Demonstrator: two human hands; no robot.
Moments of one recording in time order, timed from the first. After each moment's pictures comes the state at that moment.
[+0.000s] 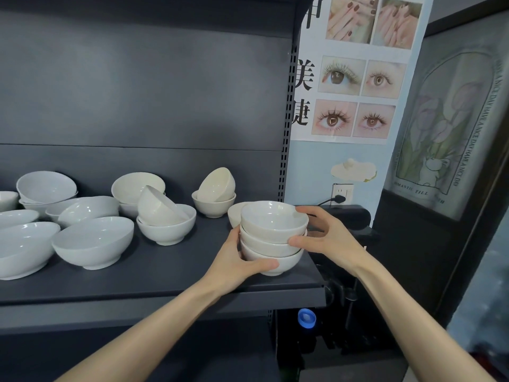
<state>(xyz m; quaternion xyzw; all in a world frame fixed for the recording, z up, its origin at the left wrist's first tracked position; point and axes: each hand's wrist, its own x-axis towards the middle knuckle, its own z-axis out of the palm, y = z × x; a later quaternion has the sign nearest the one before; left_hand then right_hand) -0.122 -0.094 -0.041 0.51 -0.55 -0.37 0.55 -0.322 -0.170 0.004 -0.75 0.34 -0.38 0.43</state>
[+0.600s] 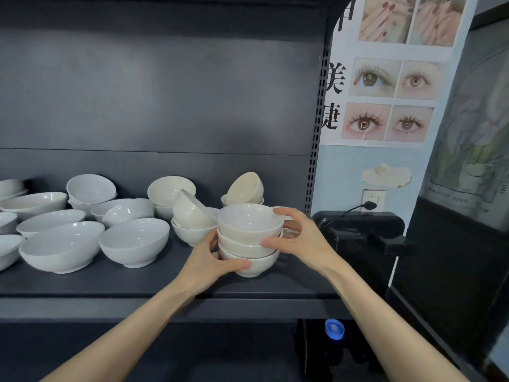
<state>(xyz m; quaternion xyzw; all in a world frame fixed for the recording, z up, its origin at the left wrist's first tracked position) -0.037 -0.063 -0.040 0.56 -0.52 -0.31 0.57 -0.228 -0.157 0.001 -0.75 0.28 -0.38 0.47</state>
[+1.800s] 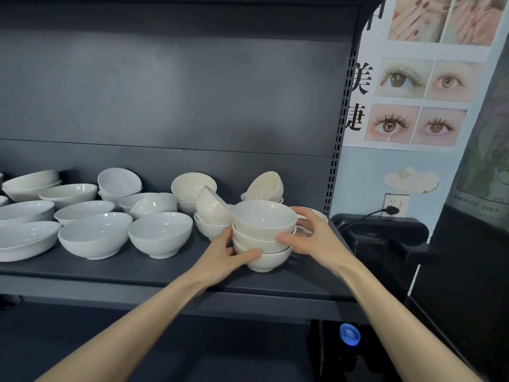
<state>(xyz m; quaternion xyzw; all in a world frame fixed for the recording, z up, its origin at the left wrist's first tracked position) -0.023 -0.059 -0.041 0.54 -0.53 -0.33 0.57 -0.211 -0.160 -0.002 -0.74 0.27 -0.35 0.51</state>
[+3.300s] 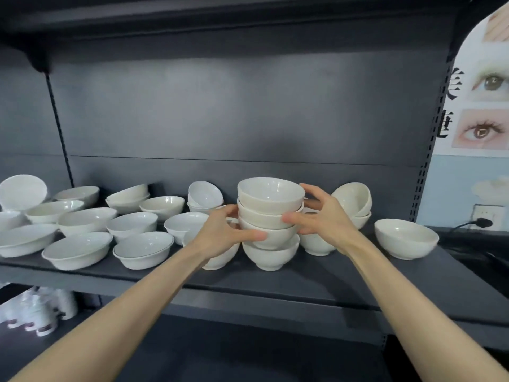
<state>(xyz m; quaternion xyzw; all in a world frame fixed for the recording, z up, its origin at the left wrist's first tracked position) 0.168 0.036 0.018 0.64 -0.53 -0.17 0.53 -0.020 -0.078 0.042 -0.75 0.24 -0.39 0.48</state>
